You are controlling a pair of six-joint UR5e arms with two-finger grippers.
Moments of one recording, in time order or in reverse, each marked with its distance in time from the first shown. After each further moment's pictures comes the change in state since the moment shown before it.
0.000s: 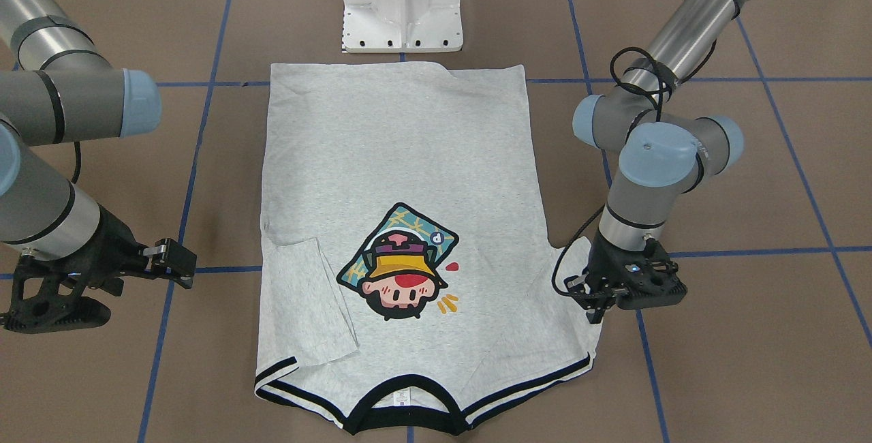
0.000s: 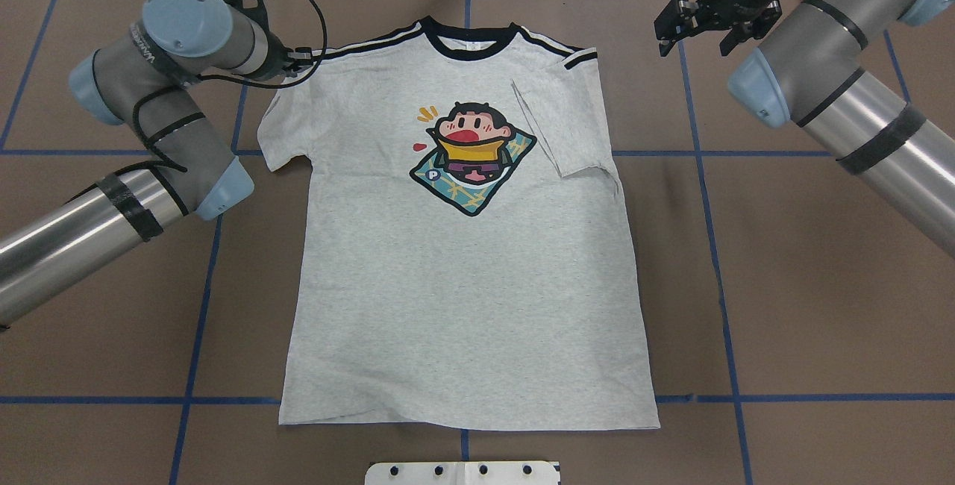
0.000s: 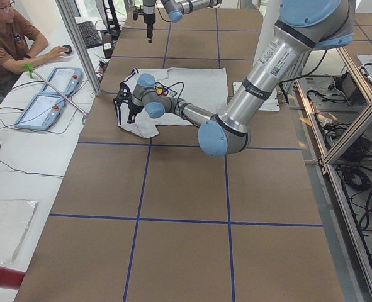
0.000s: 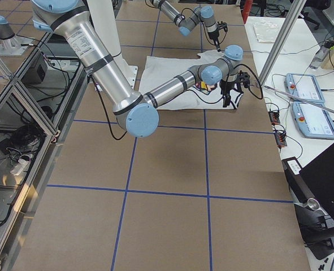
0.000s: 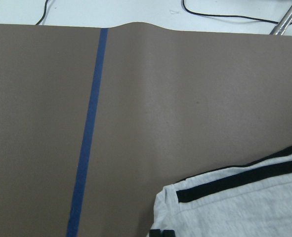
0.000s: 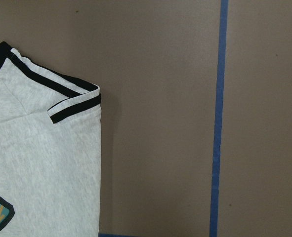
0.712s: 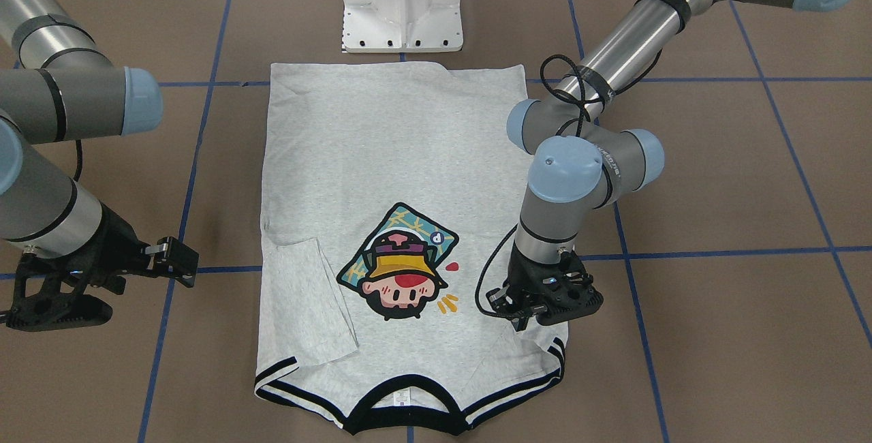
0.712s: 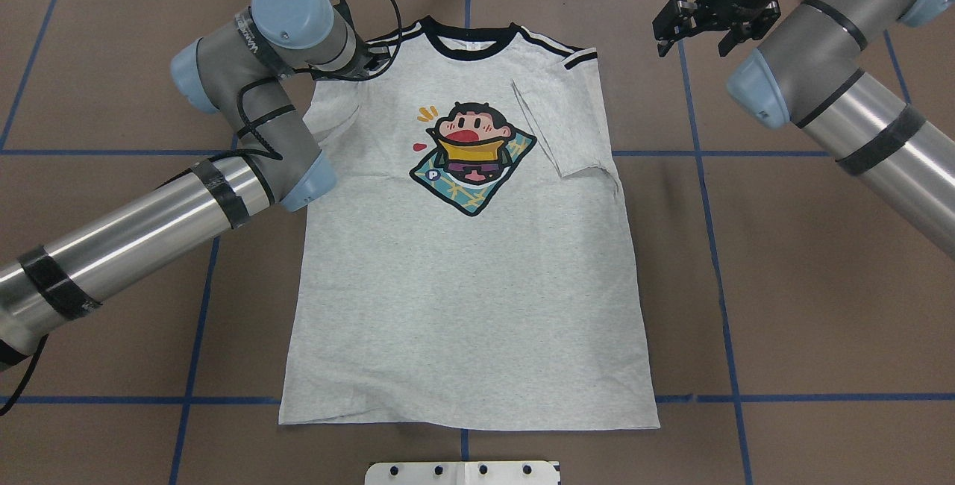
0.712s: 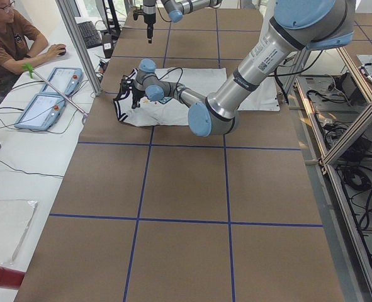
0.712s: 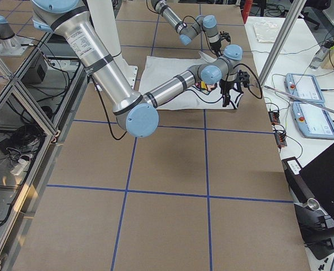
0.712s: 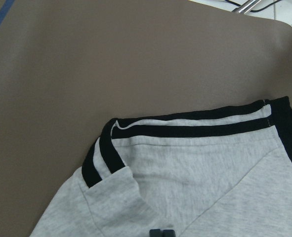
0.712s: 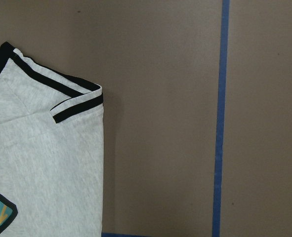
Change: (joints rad) left arm 0.044 -0.201 0.185 0.006 0.007 -0.171; right arm -0.002 -0.001 0.005 0.000 0.000 0.009
